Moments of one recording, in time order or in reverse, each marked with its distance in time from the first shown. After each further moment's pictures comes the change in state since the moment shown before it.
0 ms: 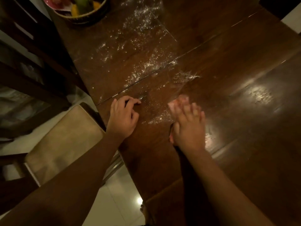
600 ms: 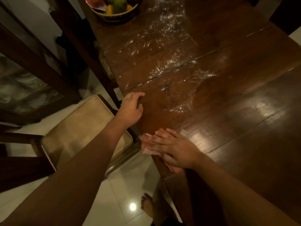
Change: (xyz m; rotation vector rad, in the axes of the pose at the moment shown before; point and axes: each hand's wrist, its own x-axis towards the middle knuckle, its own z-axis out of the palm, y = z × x) left_hand -0.035 -0.034 -0.049 -0.267 -0.138 -0.176; right_hand -0.071 -0.048 0.027 -0.098 -0.324 -0.952
